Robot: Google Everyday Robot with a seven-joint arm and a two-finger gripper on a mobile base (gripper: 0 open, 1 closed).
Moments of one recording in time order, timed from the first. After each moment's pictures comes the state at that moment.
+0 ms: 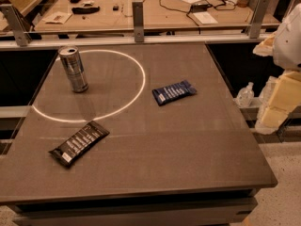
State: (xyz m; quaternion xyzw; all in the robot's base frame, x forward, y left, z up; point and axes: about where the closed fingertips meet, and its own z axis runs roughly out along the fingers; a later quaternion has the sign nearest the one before) arm 0.438 -0.217 0.976 -0.60 0.78 -0.03 0.16
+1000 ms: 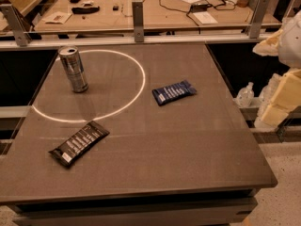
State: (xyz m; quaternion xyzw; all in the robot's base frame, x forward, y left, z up) arm 0.438 -0.216 0.979 -0.60 0.78 0.01 0.20
